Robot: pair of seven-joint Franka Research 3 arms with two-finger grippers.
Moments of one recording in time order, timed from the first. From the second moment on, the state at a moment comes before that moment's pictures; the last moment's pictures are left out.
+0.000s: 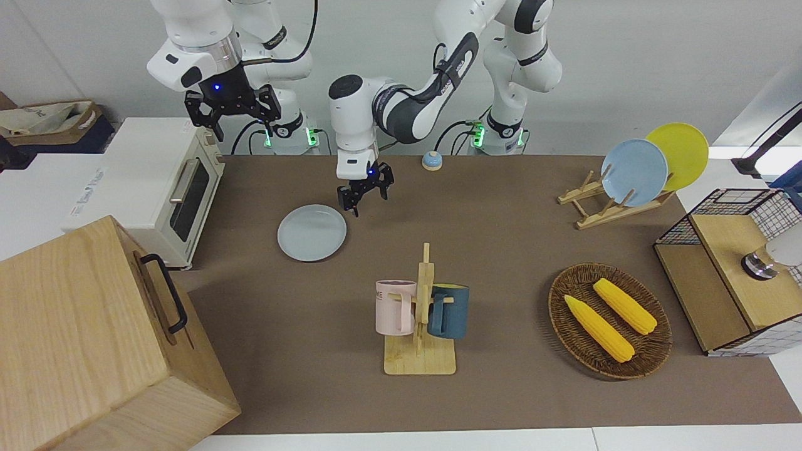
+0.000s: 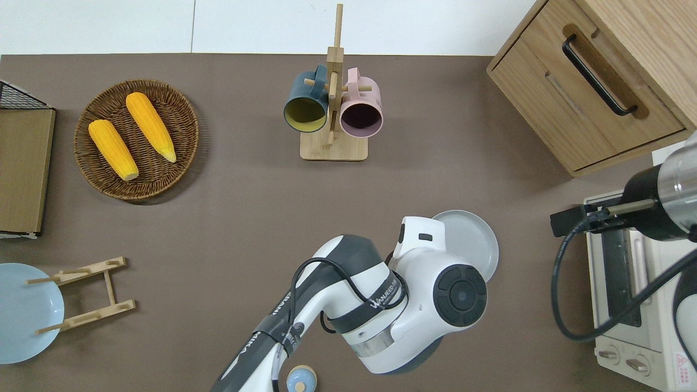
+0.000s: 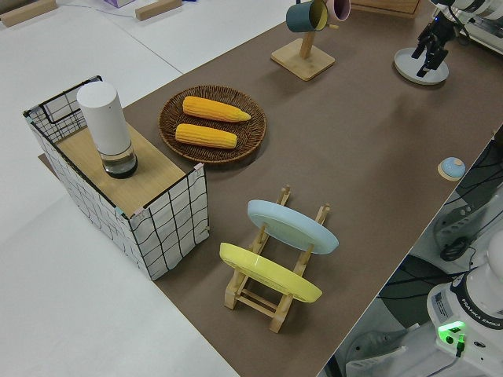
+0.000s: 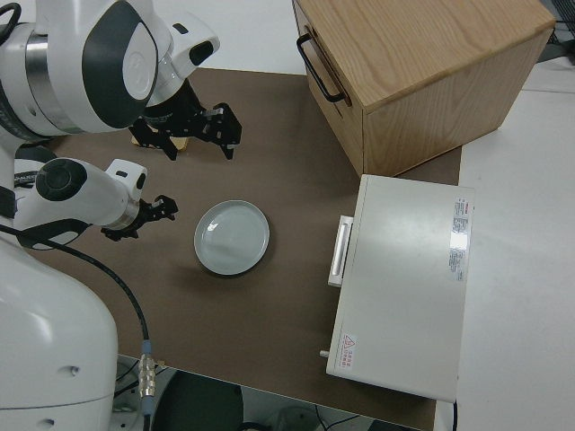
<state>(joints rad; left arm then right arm) -0.74 0.36 -0.16 -1.68 0.22 2.02 -1.57 0.02 -0.01 0.12 -1.48 0.00 1.39 0.03</state>
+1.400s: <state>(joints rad) -0.28 0.10 -0.15 -1.65 0.07 1.66 -0.61 0.02 -0.01 0.12 -1.48 0.00 1.39 0.03</state>
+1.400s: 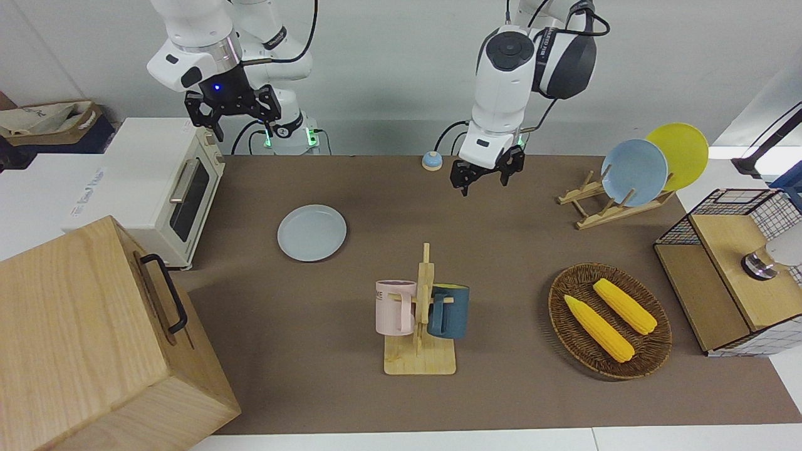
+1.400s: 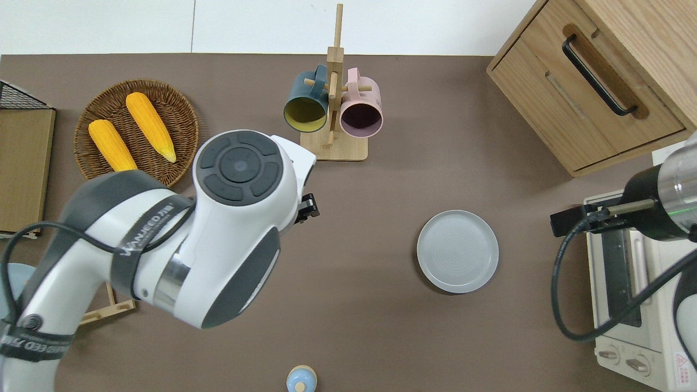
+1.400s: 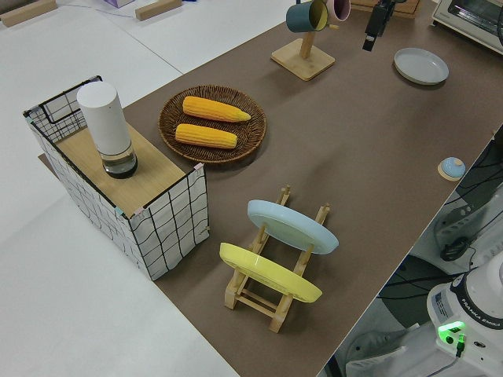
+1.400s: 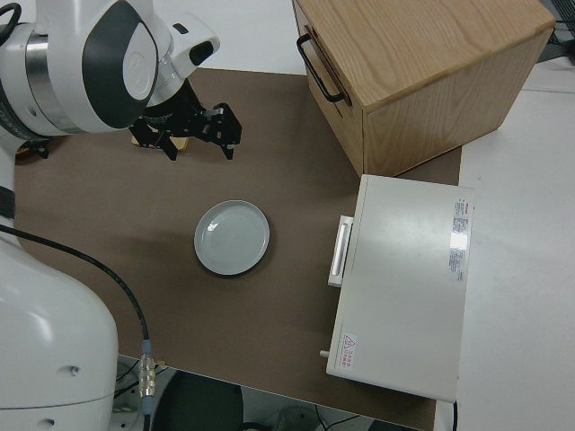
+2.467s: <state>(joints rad) 0.11 -0.08 -0.15 -1.83 0.00 1.69 -0.06 0.02 -0.01 0.12 -1.48 0.00 1.39 0.03</state>
